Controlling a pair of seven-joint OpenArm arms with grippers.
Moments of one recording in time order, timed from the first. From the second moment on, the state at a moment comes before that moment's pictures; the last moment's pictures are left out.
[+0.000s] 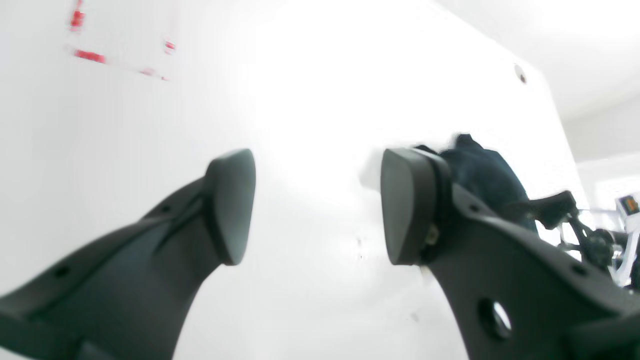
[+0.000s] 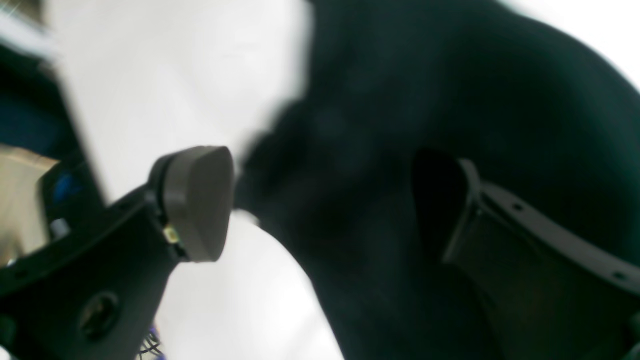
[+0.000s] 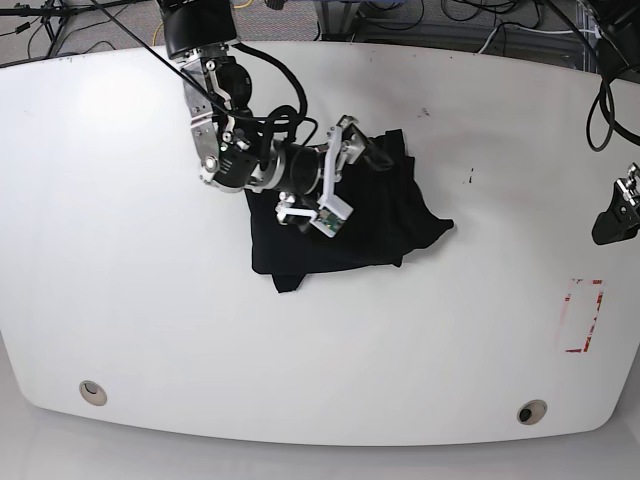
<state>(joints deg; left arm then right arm) 2.0 -32.4 -43.2 81.5 -74.2 -32.7 72.2 0.6 2.3 -15.3 98.1 29.4 37.9 -56.3</state>
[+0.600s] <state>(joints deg) 2.2 -32.1 -37.4 87.4 -74.3 -32.7 72.2 10.6 -2.8 -26.3 79.0 29.1 37.1 -49.7</state>
